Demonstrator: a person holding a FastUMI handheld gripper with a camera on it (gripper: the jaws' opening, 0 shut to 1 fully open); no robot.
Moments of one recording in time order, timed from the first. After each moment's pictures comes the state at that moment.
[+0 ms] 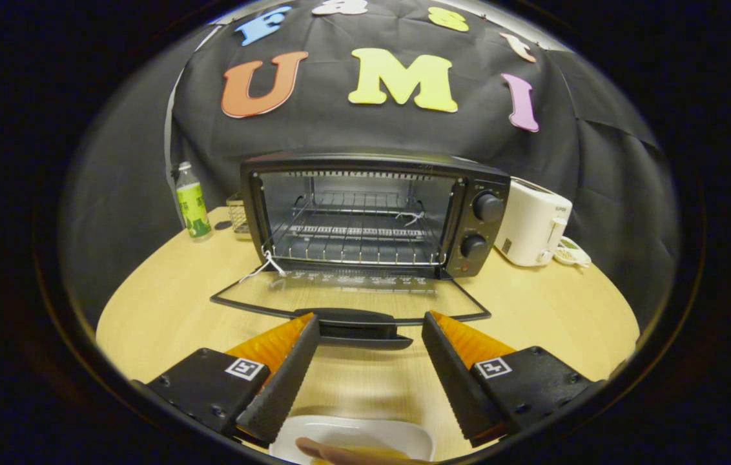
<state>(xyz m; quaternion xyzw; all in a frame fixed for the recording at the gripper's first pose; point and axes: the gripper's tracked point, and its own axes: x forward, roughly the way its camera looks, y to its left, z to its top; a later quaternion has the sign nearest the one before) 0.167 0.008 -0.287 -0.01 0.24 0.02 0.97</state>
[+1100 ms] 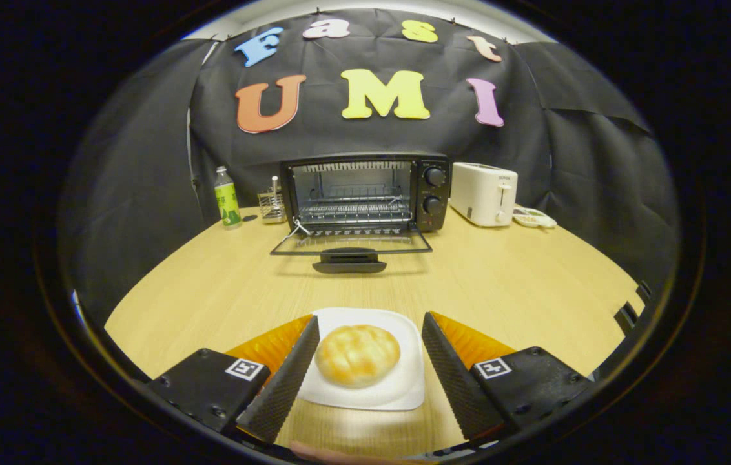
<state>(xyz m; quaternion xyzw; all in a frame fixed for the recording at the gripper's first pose) 0.000 -0.006 -0.320 0.03 0.21 0.01 0.98</state>
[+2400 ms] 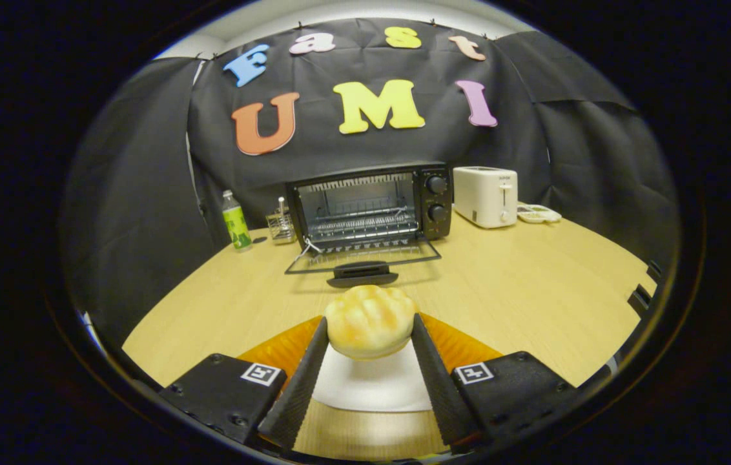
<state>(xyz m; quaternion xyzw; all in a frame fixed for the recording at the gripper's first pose) 0.010 0.006 -0.275 0.09 0.14 0.03 0.99</state>
